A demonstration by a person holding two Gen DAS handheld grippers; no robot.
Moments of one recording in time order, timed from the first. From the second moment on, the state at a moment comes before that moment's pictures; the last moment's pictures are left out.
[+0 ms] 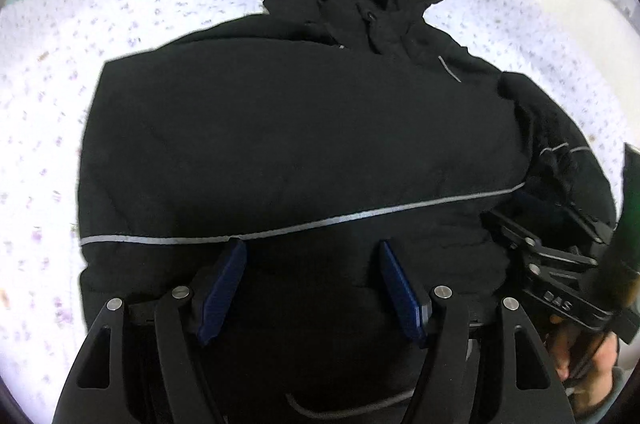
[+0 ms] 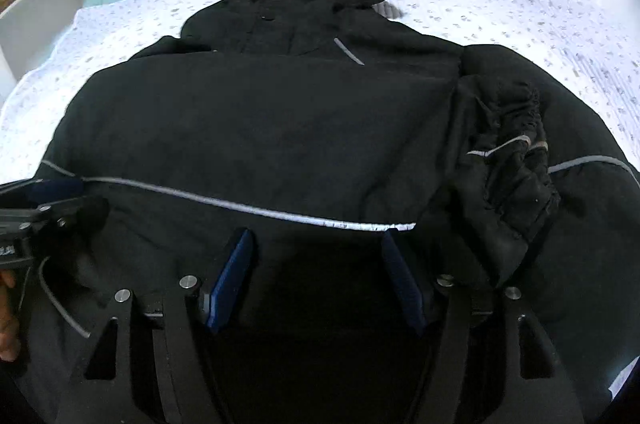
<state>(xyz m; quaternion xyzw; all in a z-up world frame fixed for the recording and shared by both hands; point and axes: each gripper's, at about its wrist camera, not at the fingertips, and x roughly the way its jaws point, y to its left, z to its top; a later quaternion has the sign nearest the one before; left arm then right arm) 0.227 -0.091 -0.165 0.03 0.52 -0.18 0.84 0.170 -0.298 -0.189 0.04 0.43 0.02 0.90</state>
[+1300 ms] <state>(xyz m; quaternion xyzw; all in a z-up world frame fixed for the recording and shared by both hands) 0.213 -0.269 -0.197 -0.01 0.43 -0.29 0.86 0.005 -0.675 -0.225 0.51 0.31 -0.08 0.80</state>
